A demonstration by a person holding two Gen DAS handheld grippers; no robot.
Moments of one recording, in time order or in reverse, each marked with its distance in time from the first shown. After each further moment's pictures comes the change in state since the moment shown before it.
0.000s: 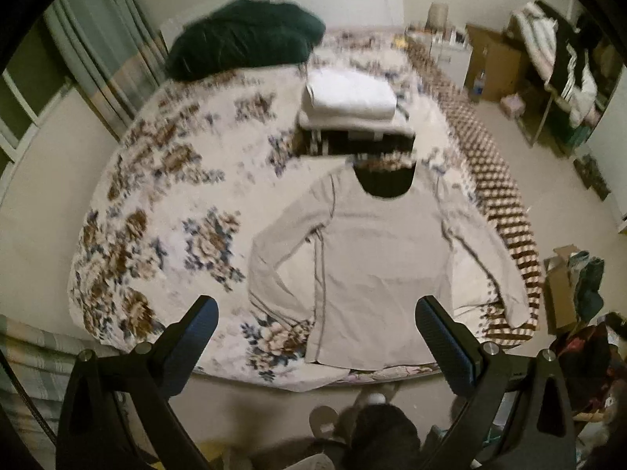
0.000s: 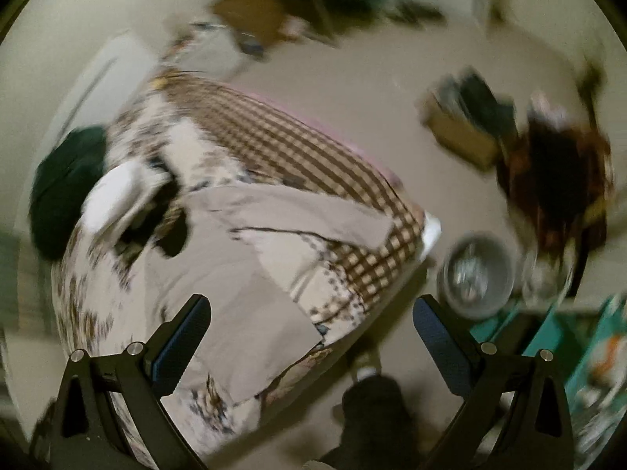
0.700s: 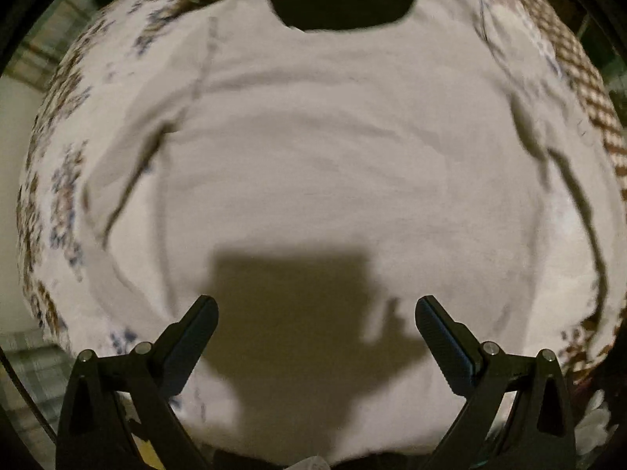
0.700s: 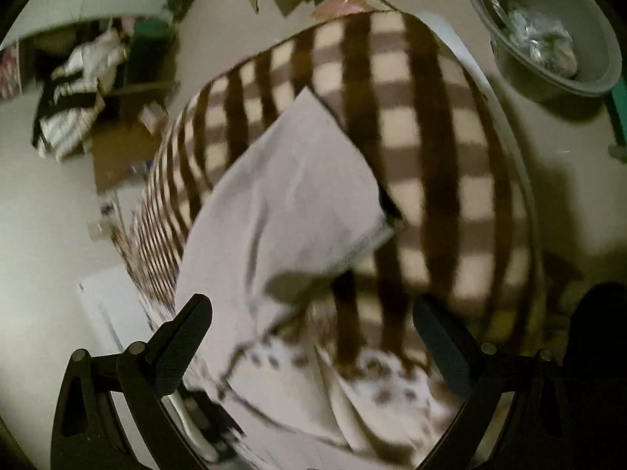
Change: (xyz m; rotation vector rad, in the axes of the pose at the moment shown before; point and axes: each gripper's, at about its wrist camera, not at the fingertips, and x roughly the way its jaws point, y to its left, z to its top) left arm 0.339 -0.132 -0.025 0.079 0.355 0.019; right arm 0.427 -0.143 -0.053 0.992 -0.025 0.381
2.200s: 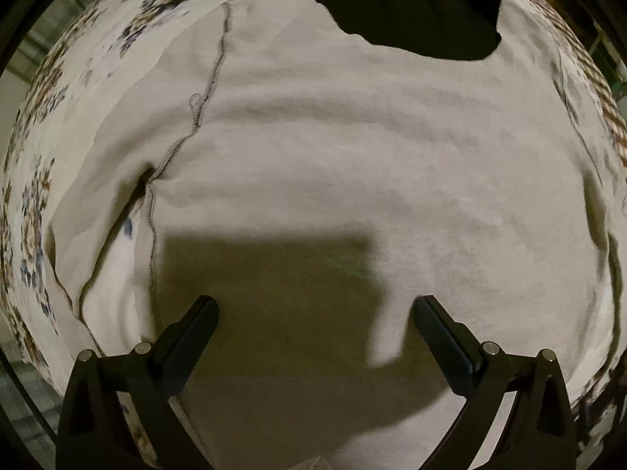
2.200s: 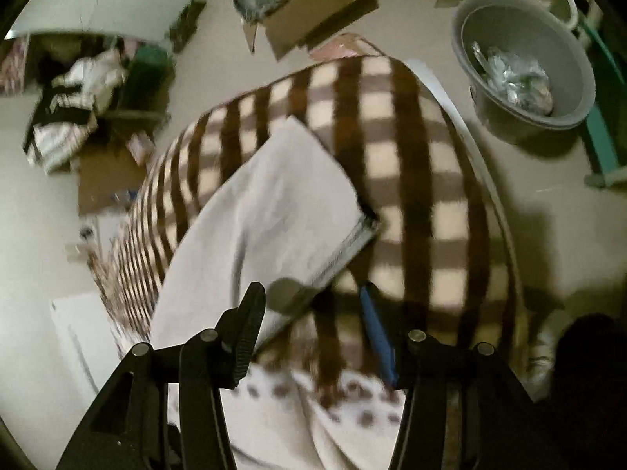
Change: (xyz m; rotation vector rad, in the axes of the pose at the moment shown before) left arm 0.027 0.097 -0.004 -0.044 -0.049 -0.077; right arm -0.005 0.002 -0.029 -0.039 -0.206 -0.062
